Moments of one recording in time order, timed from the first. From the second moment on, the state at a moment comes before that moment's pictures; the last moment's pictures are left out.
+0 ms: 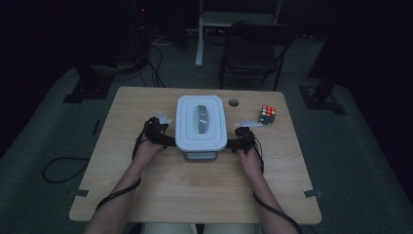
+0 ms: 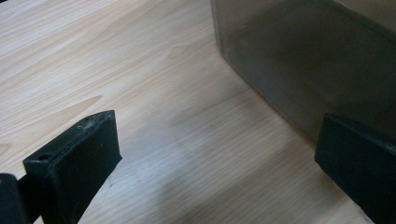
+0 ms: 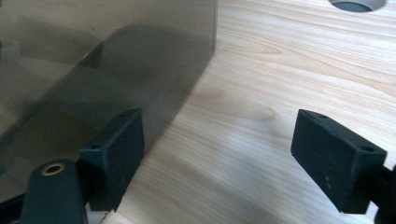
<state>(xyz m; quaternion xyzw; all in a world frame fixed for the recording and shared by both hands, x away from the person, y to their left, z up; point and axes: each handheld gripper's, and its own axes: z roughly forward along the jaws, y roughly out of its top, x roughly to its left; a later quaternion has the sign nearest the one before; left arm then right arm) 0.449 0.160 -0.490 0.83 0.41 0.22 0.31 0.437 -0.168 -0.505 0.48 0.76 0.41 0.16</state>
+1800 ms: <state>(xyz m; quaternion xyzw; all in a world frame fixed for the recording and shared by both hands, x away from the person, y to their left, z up) 0.435 0.144 -0.472 0.83 0.40 0.20 0.33 0.425 -0.187 -0.499 0.47 0.77 0.40 0.18</state>
